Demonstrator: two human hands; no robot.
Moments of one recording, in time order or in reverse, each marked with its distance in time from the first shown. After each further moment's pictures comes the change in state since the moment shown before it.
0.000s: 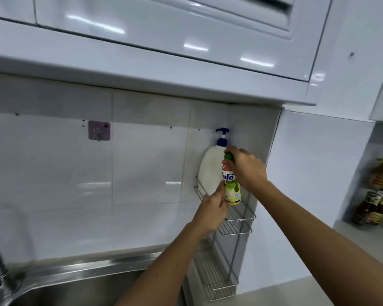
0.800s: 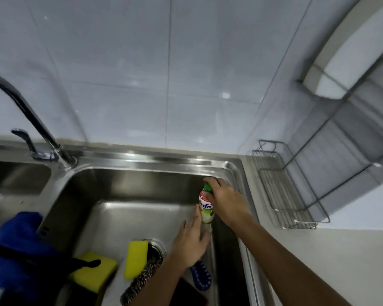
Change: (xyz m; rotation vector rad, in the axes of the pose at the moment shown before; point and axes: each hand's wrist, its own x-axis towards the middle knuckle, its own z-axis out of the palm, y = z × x) left_hand -0.218 -0.319 0.063 0.146 -0.136 -0.561; right_hand -0.190 -0.106 0.319 0.147 -0.693 -0.207
